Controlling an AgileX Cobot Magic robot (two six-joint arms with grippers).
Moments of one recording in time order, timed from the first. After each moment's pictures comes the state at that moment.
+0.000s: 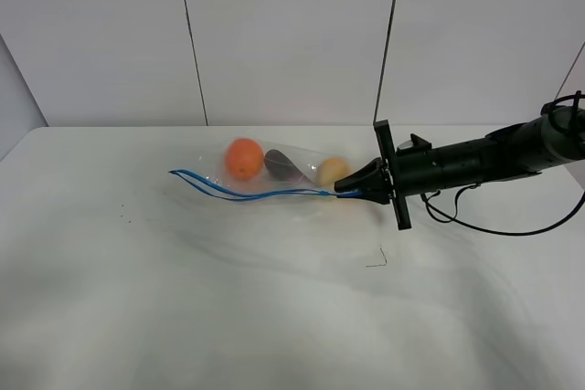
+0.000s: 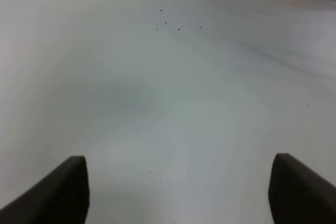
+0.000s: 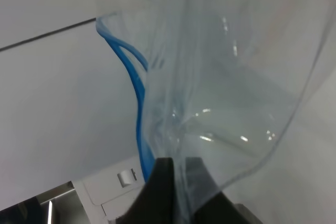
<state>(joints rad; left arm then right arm) -0.01 0.00 -0.50 0.00 1.06 -0.01 0.04 2.13 -1.13 1.46 1.20 -0.65</state>
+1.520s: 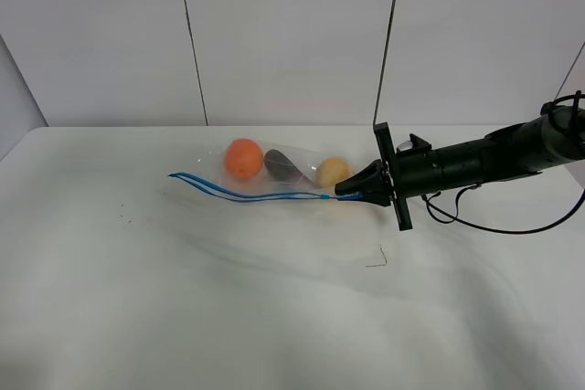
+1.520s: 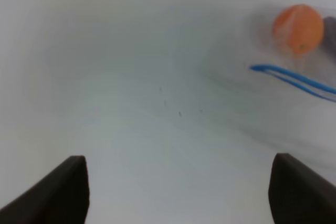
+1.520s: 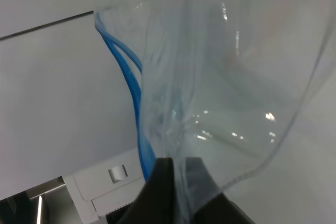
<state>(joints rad) -0.01 0.81 -0.93 0.00 0.76 0.11 0.04 2.13 -1.13 1.45 1.20 -0.67</state>
